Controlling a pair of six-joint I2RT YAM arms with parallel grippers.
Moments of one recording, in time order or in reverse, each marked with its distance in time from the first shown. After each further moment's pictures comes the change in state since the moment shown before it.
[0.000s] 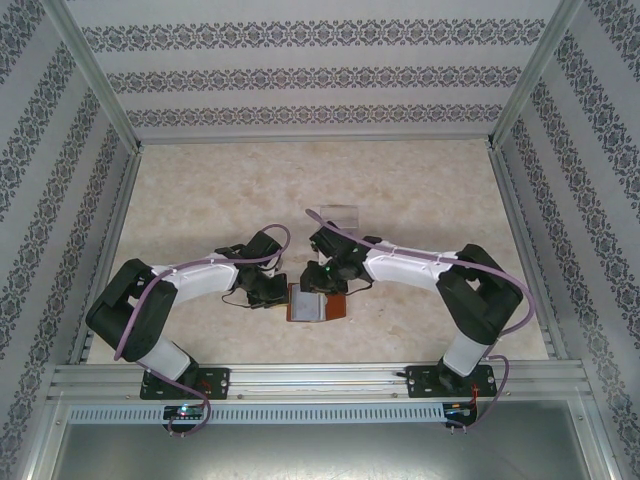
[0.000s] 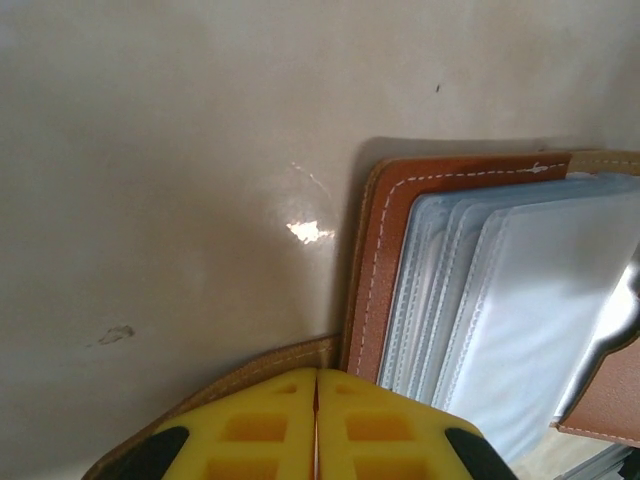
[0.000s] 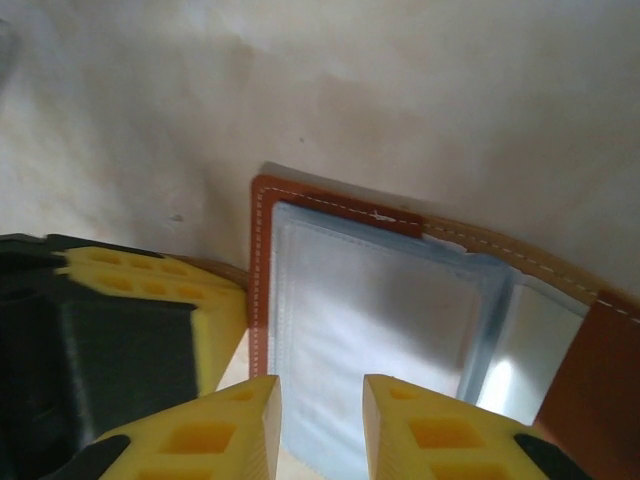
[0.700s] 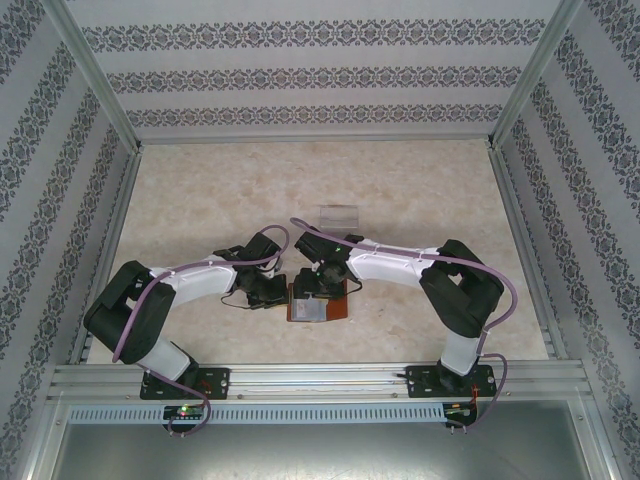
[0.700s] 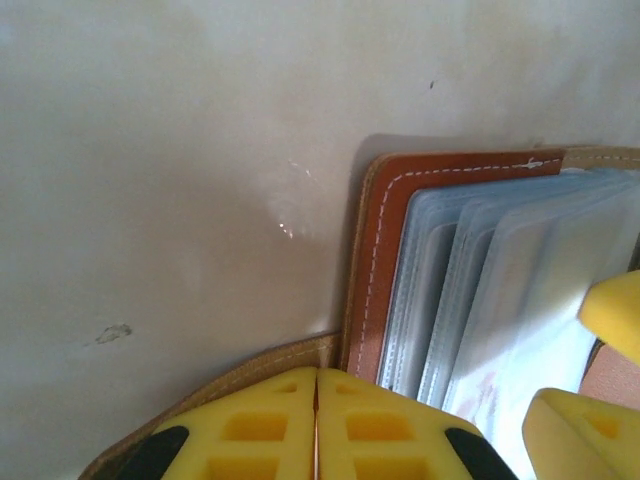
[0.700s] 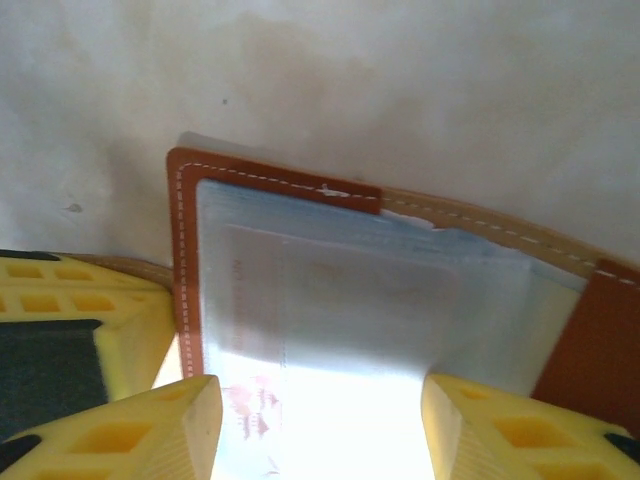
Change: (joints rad) left arm 0.000 -0.014 -0.019 0.024 0.002 0.000; right arm 0.062 0.085 0.122 -0.193 0.122 -0.010
